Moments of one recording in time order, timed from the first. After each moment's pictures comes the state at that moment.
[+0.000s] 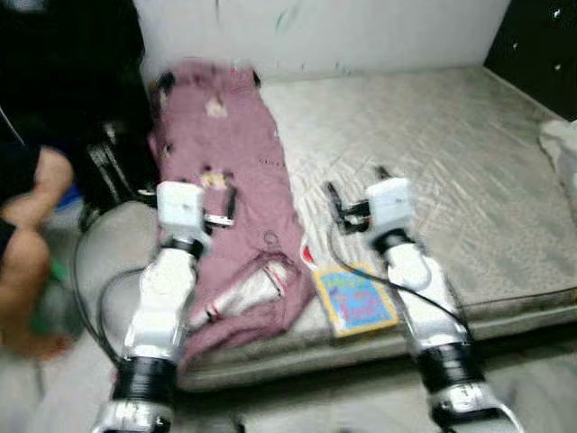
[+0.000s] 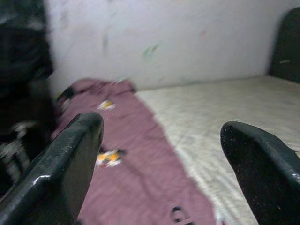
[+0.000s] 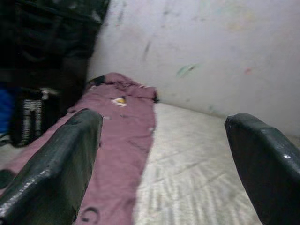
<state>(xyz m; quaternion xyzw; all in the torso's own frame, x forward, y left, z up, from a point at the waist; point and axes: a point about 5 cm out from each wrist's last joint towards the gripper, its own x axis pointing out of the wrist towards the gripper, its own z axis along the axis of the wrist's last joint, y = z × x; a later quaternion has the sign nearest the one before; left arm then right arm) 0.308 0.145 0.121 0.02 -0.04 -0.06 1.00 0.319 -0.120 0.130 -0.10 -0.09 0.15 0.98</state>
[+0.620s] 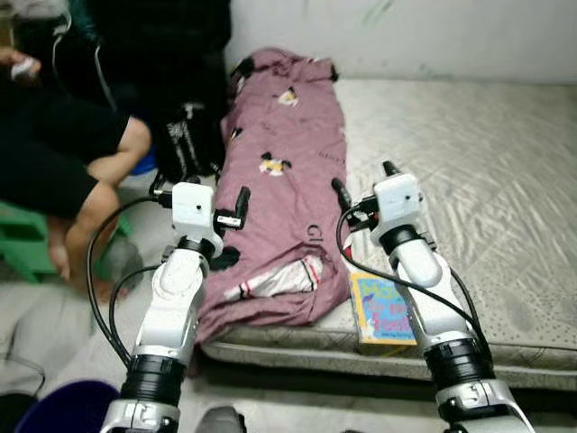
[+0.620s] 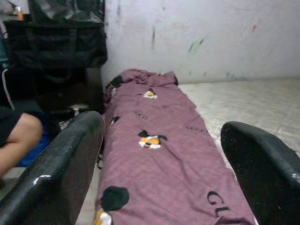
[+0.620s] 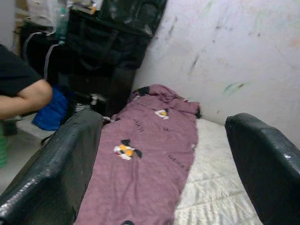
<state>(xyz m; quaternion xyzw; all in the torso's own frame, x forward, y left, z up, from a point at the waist) 0.309 0.135 0.122 0.02 -0.04 -0.08 1.00 0.321 -0.130 0.132 -0.11 -0.09 0.14 0.98</state>
